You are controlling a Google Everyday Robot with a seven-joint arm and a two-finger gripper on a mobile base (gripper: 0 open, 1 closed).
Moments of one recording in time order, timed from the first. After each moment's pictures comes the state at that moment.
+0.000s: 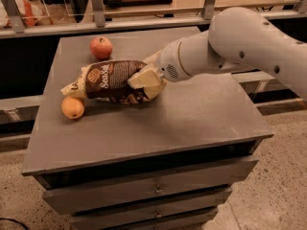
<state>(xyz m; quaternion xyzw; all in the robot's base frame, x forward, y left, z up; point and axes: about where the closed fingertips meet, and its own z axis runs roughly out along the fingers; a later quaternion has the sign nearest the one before) 0.591 0.007 0.902 -0.46 0.75 0.20 0.43</state>
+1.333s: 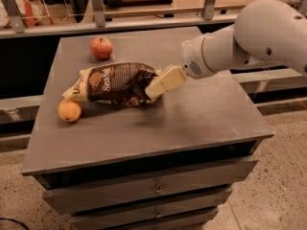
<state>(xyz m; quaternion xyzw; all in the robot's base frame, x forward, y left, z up) 0.594 -0.052 0.910 -0.45 0.77 0.15 0.43</state>
